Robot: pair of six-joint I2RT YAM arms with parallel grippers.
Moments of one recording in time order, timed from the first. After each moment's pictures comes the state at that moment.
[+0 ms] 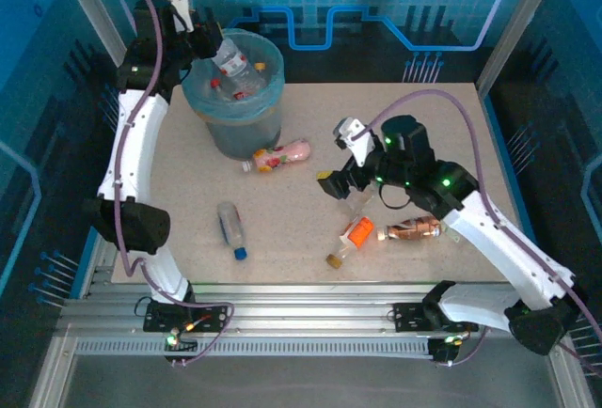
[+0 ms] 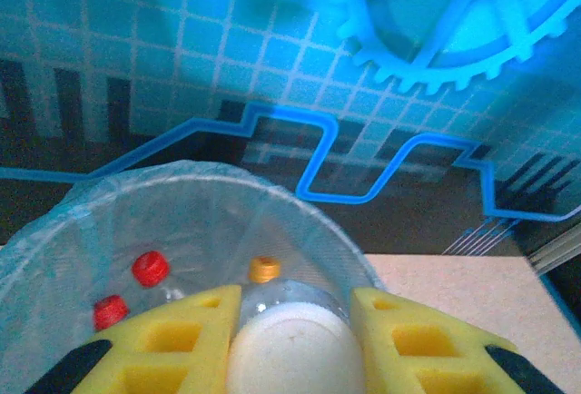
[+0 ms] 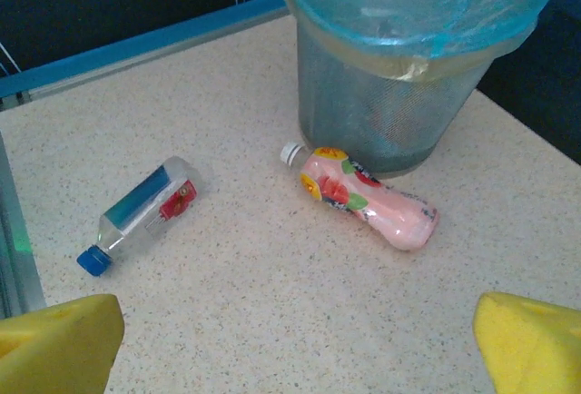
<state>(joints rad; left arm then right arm) -0.03 1.81 2.17 -0.68 0.16 -0.27 0.66 1.19 1.28 -0.62 -0.23 -0.19</state>
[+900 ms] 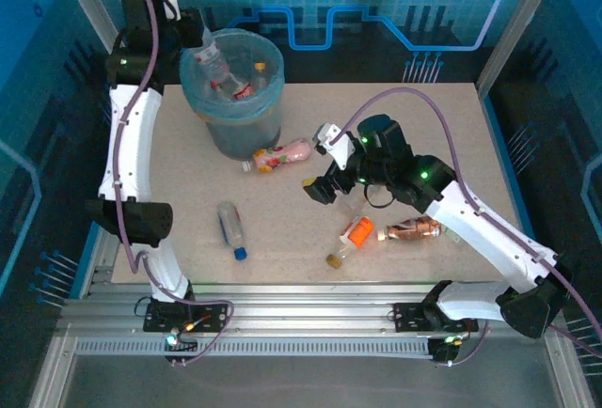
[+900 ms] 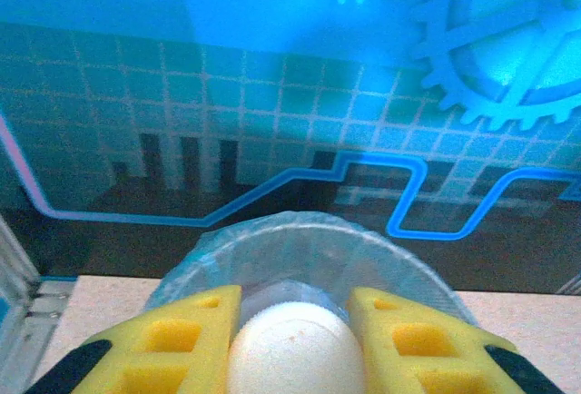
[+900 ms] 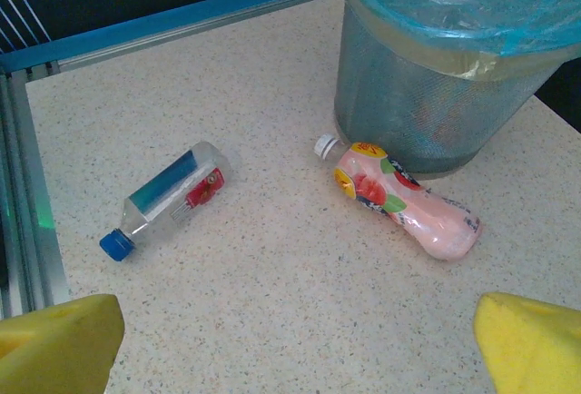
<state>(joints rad) -0.01 1.87 2.37 -0.81 -0.03 -0.14 0.72 1.25 1.30 -0.62 -0.24 -0.22</state>
